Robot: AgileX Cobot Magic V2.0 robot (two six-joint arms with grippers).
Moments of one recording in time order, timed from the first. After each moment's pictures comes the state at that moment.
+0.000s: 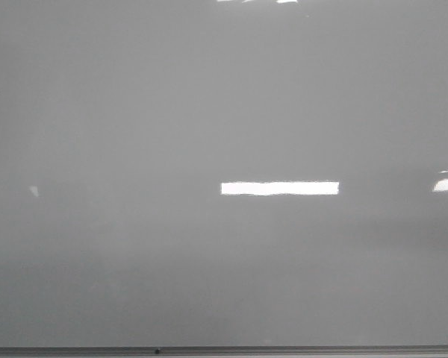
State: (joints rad) left arm -0.03 -0.01 0.01 0.00 0.03 0.06; right arm 0.00 -0.01 0.03 0.00 0.02 0.06
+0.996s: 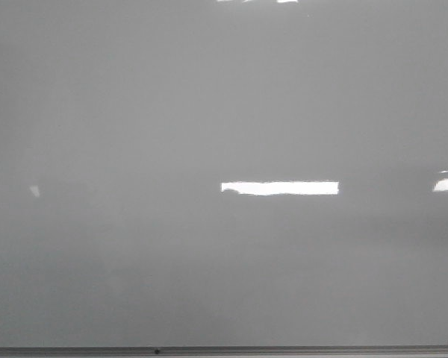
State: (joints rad) left arm -0.03 -0.01 0.01 0.00 -0.01 0.06; right arm 0.00 -0.01 0.03 0.00 -0.01 0.06
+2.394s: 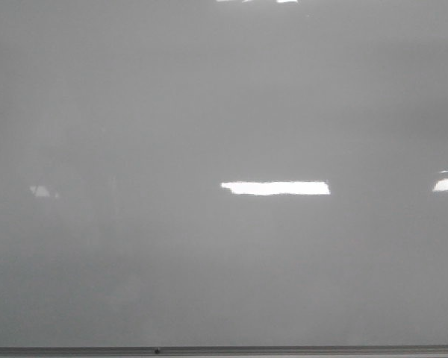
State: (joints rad) left arm -0.03 0.37 -0.67 -0.10 0.57 0.05; right arm 0.00 0.42 -0.65 -0.03 0.62 0.05
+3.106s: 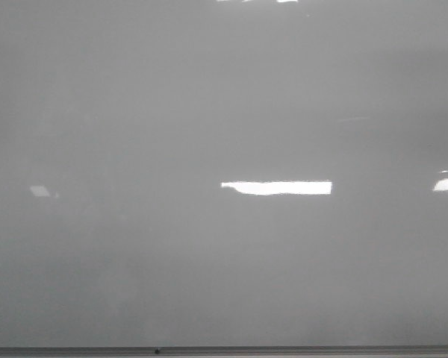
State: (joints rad) left arm -0.03 0.71 -0.67 -0.07 0.59 0.09; right arm 0.00 0.52 -0.65 -0.03 0.71 0.01
